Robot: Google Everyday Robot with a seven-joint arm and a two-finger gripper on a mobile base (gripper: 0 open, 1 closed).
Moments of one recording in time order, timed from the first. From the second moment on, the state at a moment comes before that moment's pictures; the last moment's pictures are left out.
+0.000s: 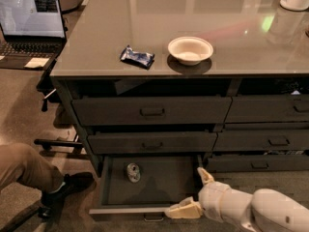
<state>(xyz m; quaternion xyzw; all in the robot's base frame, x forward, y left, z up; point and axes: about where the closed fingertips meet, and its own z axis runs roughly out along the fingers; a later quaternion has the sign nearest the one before) 0.402 -0.106 0.589 -0.34 0.81 0.23 0.42</state>
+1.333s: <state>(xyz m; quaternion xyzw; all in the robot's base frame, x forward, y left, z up) 0.508 0.034 0.403 -0.32 0.78 0.31 0.44</state>
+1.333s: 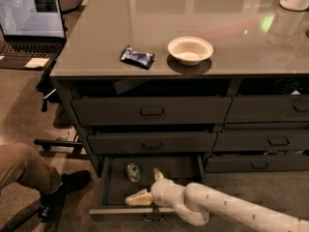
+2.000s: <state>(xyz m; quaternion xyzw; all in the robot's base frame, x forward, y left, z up) 0.493 0.049 0.372 -0.29 0.79 0.33 0.42</state>
